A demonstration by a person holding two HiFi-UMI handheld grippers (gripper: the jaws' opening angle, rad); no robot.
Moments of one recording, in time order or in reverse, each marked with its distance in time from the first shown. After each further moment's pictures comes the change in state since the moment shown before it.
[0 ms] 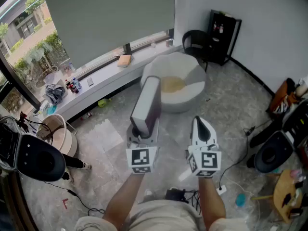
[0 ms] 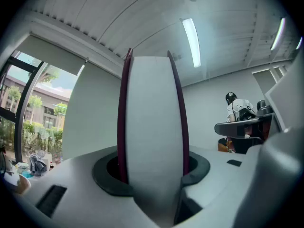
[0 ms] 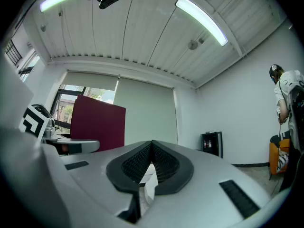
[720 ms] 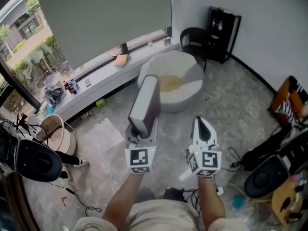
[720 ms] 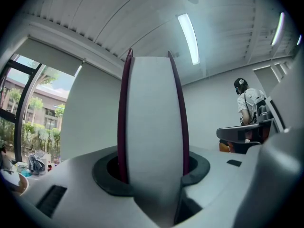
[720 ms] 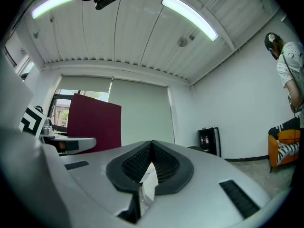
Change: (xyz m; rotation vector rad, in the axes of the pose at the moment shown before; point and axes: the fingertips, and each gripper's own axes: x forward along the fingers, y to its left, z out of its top) left arm 0.043 -0.063 0.001 0.007 -0.002 0.021; right arm 0.004 -0.088 -0.016 0.061 0.011 -0.020
